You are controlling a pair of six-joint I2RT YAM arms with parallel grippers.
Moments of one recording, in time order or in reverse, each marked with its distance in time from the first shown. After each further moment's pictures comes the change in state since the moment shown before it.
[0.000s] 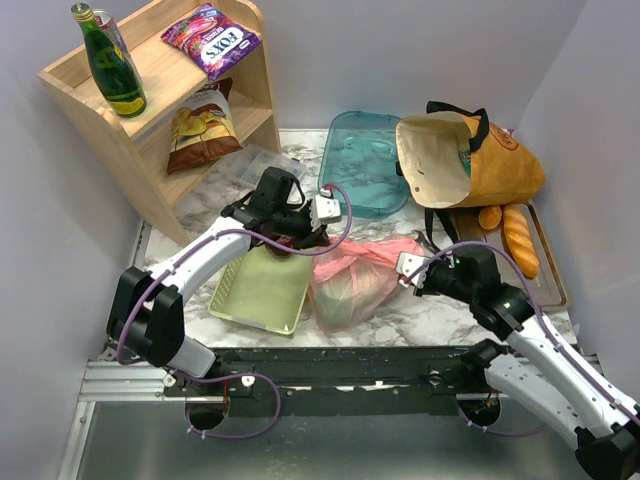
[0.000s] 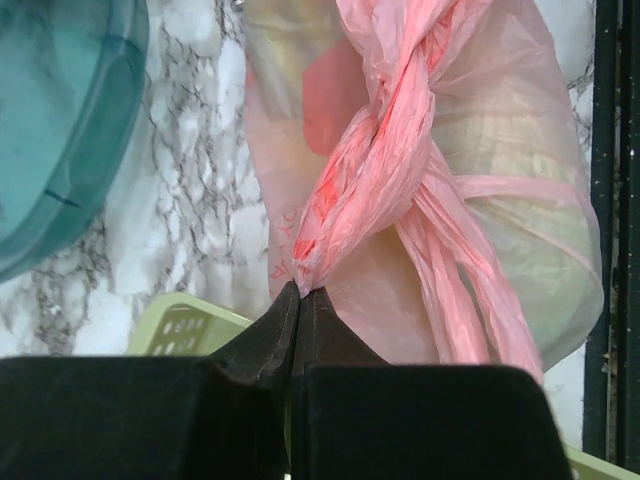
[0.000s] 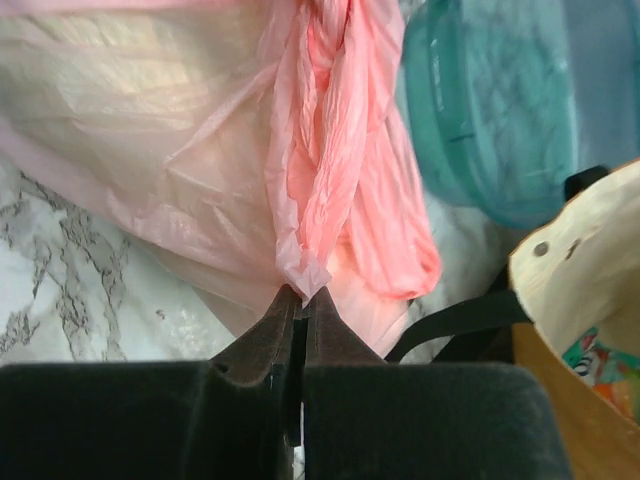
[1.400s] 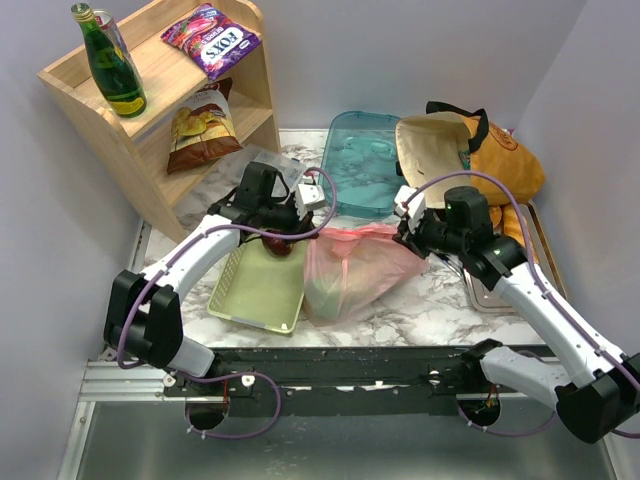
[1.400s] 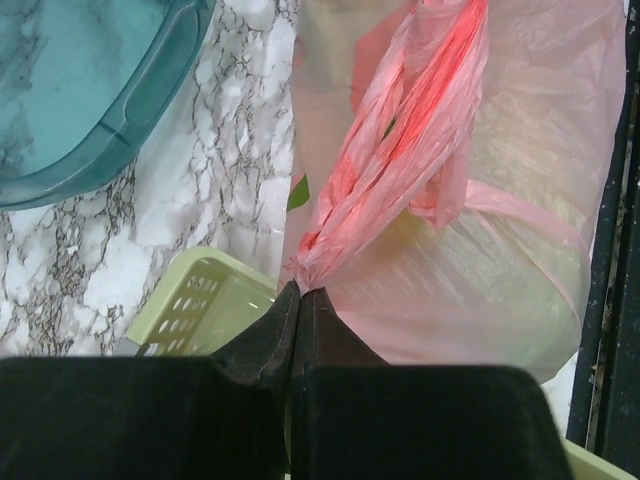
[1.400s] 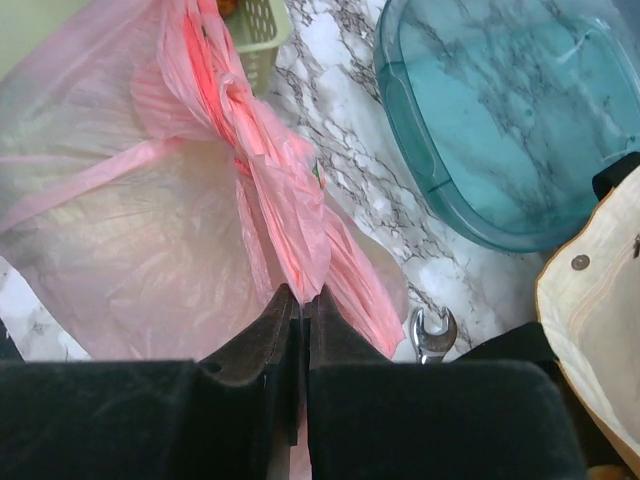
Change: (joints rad) left arm 0.093 -0.002 -0.011 0.000 0.007 -0.092; right arm -0.071 0.360 0.354 -0.031 -0.093 0.367
